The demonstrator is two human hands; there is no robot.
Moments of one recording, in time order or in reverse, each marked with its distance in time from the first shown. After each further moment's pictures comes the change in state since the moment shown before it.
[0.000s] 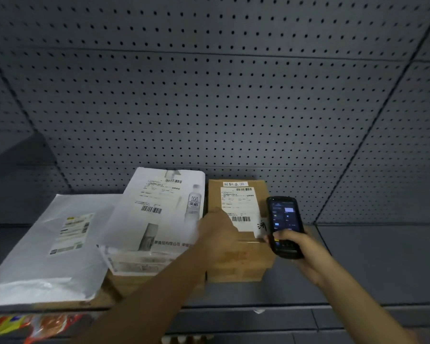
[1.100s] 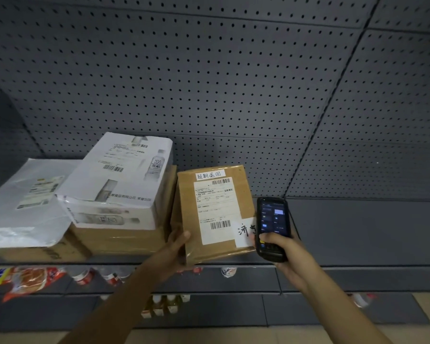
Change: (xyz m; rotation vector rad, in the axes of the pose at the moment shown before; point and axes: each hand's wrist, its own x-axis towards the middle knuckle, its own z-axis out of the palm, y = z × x) left_hand -0.071 -0.082 0.120 -1.329 -0.495 -0.172; right_hand -0.071 0.031 -0.092 0.162 -0.001 0.080
